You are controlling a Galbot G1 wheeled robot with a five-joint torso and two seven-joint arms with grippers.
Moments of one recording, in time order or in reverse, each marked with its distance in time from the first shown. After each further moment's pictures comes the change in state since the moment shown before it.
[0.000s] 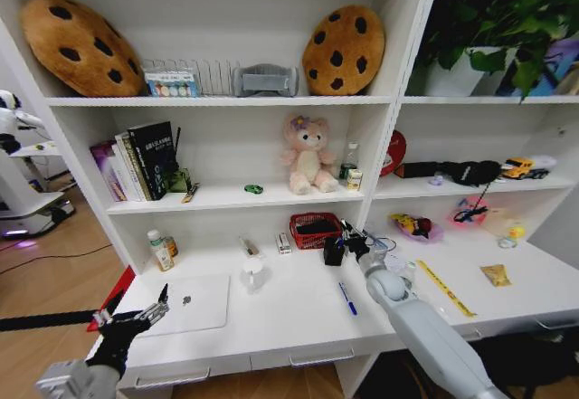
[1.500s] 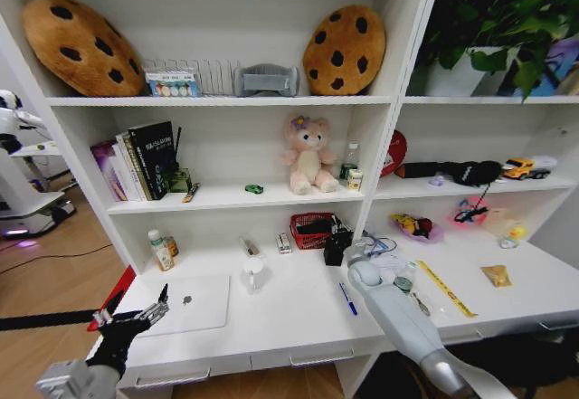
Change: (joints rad) left arm 0.000 0.000 0.000 0.000 0.000 0.000 0.000; right arm 0.127 0.124 -0.060 -0.275 -0.087 0.106 0.018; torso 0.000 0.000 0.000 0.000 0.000
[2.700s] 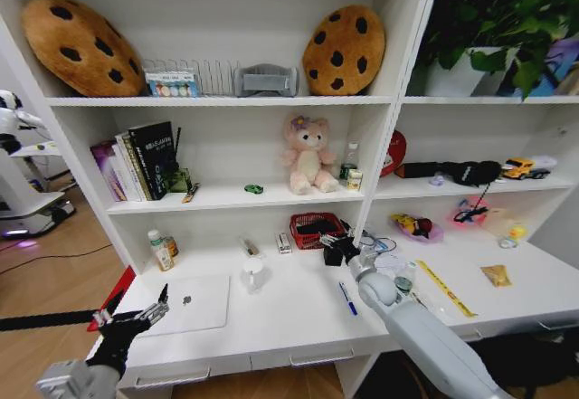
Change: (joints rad) left arm 0.000 0.000 0.000 0.000 0.000 0.000 0.000; right arm -0.314 -0.265 -0.003 0.647 0.207 -0.192 0.071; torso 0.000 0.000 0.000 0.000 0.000
